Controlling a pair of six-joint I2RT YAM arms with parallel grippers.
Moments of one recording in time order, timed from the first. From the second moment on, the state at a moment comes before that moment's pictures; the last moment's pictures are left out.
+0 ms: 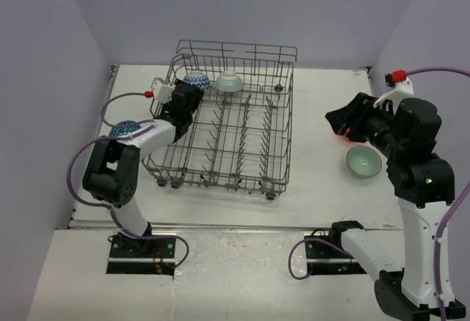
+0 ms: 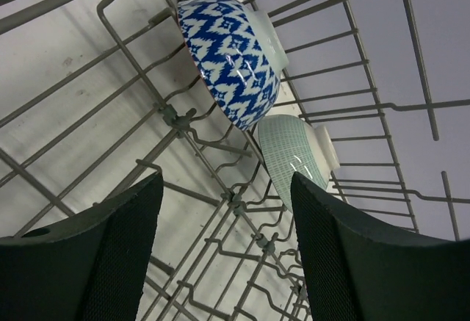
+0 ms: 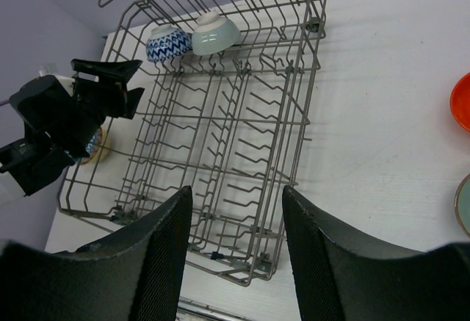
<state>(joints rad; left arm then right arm) -0.37 1.72 1.09 0.18 -0.51 -1.20 0.09 0.90 1.50 -0.95 -0.20 0.43</state>
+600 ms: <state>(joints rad) -0.31 1.97 1.17 0.60 -0.42 -1.16 0.12 0.85 1.51 -0.95 -0.19 0.39</state>
